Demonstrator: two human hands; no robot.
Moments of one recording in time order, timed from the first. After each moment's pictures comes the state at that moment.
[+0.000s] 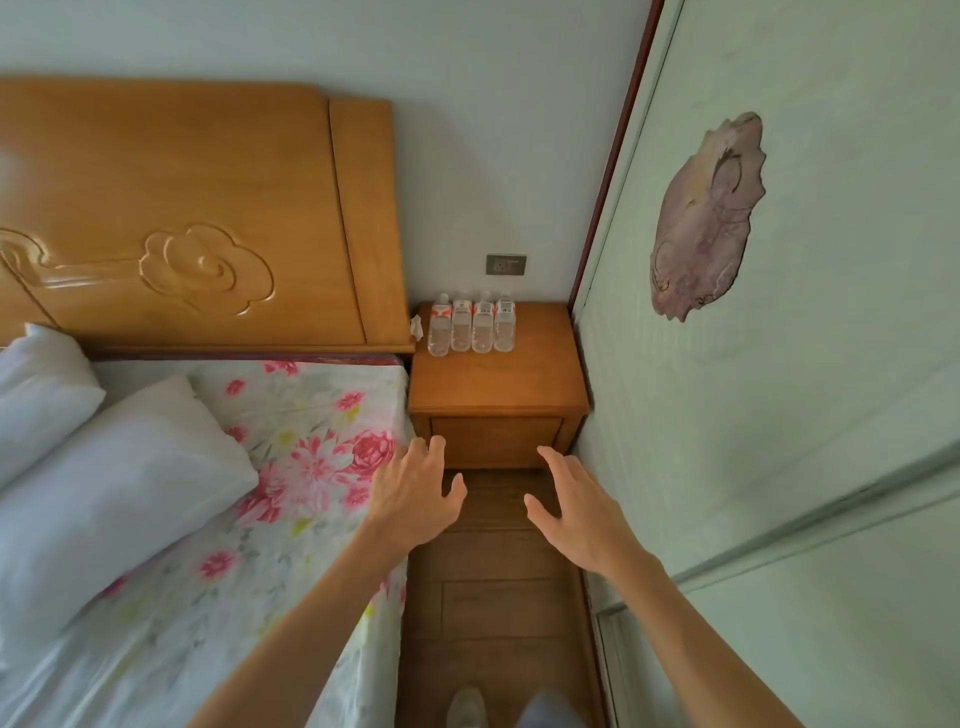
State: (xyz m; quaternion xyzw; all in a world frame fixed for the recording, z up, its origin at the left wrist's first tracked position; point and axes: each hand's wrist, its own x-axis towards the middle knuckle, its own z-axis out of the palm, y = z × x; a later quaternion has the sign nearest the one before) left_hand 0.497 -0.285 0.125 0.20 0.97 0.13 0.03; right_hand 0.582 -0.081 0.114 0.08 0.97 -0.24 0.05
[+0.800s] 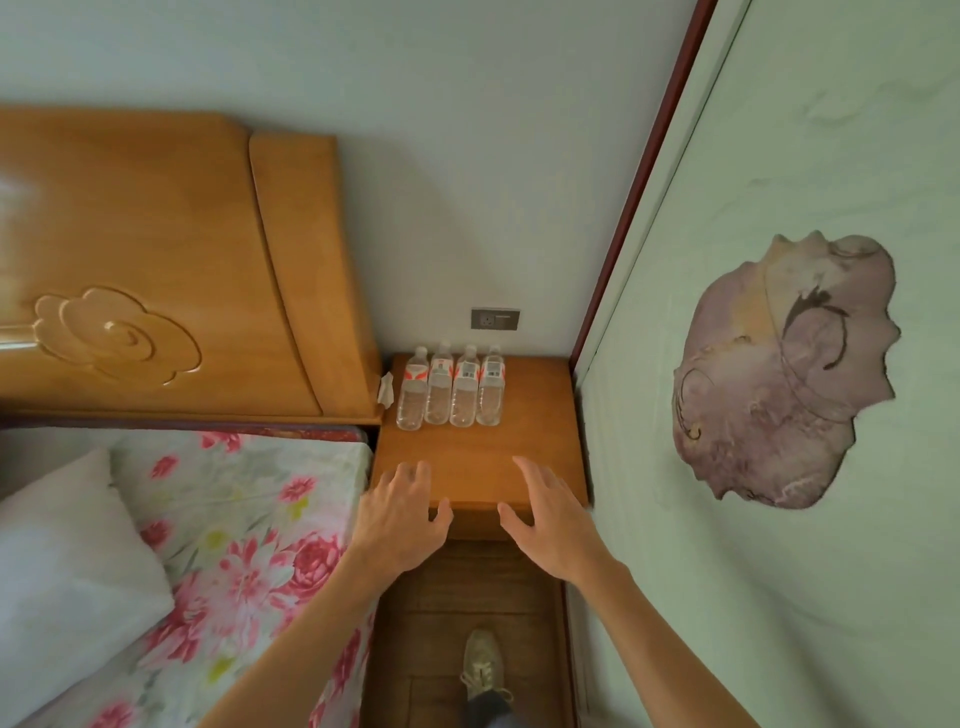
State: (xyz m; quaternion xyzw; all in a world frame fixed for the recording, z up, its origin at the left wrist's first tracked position) left_hand 0.268 -0.152 0.095 0.16 0.98 0.12 0.09; right_hand 0.327 0.041 0.091 0.07 0.95 -0.28 0.09
